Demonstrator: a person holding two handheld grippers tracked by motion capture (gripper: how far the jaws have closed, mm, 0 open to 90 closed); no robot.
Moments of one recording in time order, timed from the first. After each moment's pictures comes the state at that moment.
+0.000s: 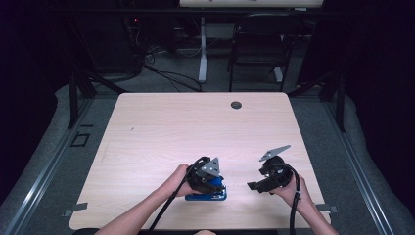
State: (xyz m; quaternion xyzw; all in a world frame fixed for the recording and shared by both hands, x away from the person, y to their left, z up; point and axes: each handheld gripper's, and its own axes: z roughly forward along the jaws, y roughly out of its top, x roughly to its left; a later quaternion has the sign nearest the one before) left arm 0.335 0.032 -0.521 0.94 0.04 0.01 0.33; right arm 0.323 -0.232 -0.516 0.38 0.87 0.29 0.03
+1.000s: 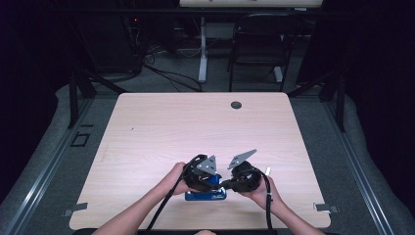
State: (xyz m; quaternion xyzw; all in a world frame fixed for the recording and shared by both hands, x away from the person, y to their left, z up) left arm 0.337 0.040 -0.514 0.94 0.03 0.01 0.34; right arm 0.320 -0.150 -0.525 0.28 0.90 0.33 -0.01
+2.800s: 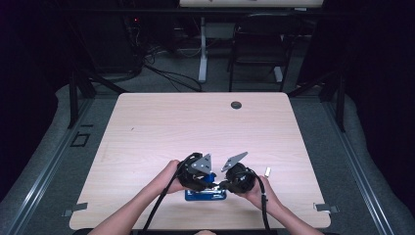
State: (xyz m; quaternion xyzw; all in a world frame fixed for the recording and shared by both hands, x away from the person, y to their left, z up) left arm 0.333 0.053 -0.497 0.94 0.03 0.02 0.33; right arm 0.320 -0.135 -0.537 0.28 0.91 0.30 0.02
